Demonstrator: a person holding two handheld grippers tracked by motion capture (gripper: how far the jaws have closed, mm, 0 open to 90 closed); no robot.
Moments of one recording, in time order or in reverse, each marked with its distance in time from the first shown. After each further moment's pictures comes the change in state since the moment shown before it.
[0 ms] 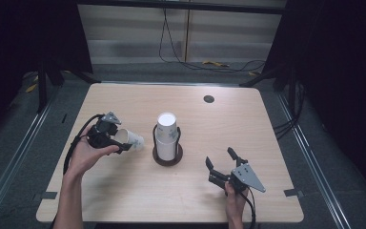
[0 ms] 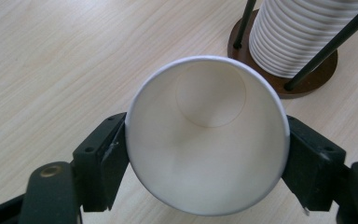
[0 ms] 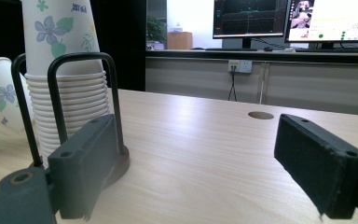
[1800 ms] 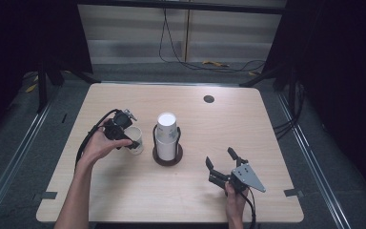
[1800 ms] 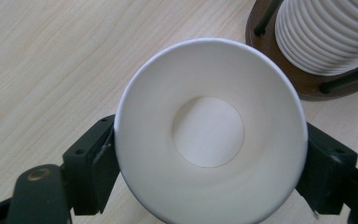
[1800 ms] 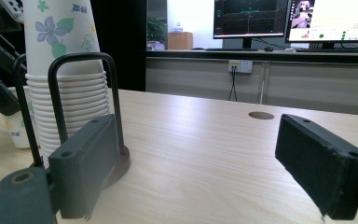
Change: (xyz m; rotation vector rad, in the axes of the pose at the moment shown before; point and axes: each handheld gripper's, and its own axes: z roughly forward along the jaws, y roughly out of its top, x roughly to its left) left arm 0.006 0.031 0.042 0.177 -0.016 0.028; right arm 0.000 0.000 0.000 -0.001 0.002 0.002
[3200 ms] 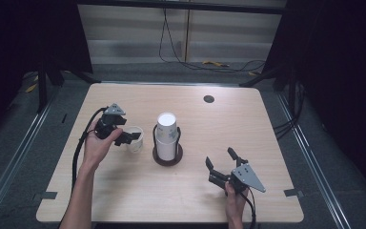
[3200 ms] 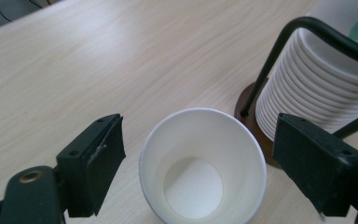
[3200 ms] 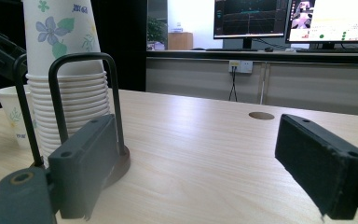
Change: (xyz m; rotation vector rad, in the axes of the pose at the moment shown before) left arm -0.002 -0.021 -0.026 -0.393 0.041 -0.083; right arm 0.000 0.000 0.000 0.001 0.000 -0.002
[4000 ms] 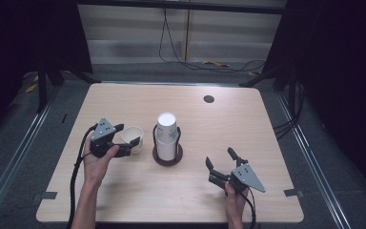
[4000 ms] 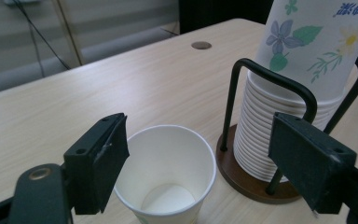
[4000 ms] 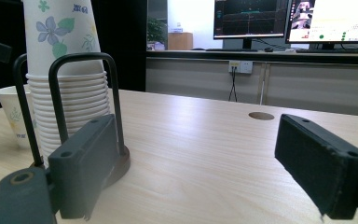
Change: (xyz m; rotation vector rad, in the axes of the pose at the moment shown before) left arm -0.042 -0.041 -0.021 -0.328 0.089 -0.023; right arm 0.000 0.000 0.000 -0.002 -0.001 0.000
